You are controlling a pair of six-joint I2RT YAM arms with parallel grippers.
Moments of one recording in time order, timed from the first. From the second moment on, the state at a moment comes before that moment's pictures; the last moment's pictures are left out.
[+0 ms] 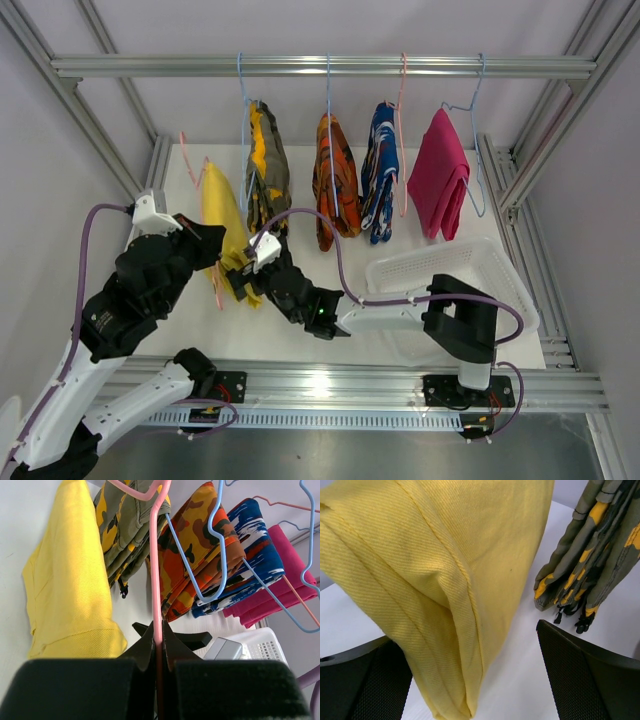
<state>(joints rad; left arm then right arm) -0.66 0.65 1.12 -0.72 -0.49 -0.70 1.30 1.86 1.20 0.62 0.55 0.08</state>
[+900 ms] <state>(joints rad) -0.66 0.64 1.11 -0.72 -0.48 -0.71 1.29 1.89 1.27 0.67 0.54 0.01</state>
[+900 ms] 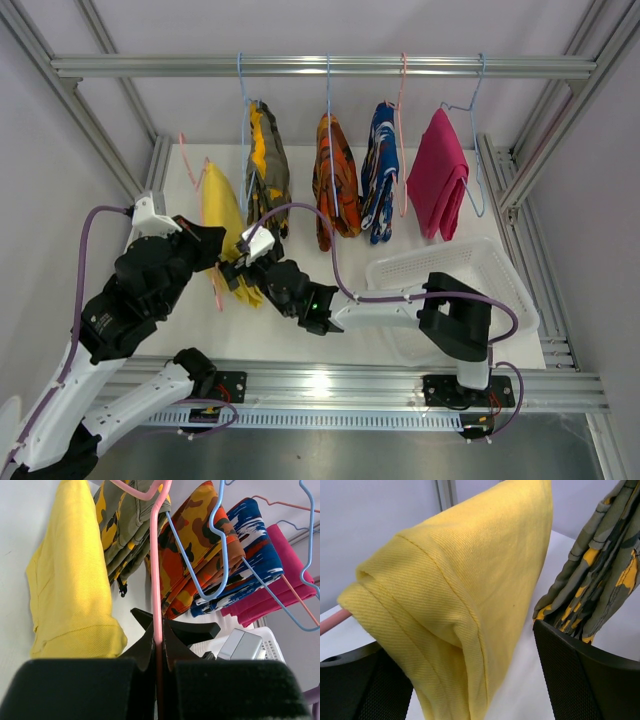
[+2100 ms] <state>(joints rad) -0.66 0.65 1.11 -0.69 -0.46 -0.72 1.29 1.92 1.34 0.70 0.53 -0.04</state>
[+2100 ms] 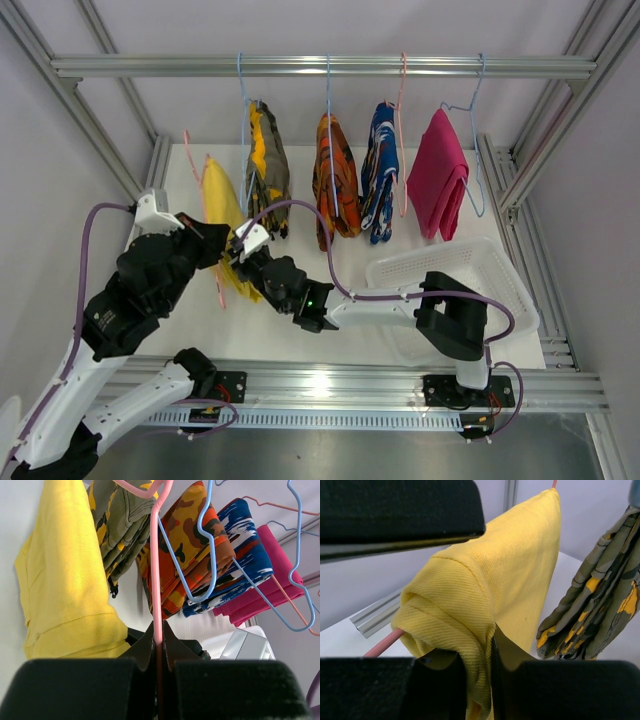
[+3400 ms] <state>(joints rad) -0.67 0.54 1.03 -0.70 -0.50 -0.85 1.37 1.59 1.31 0.47 0.63 -0.17</state>
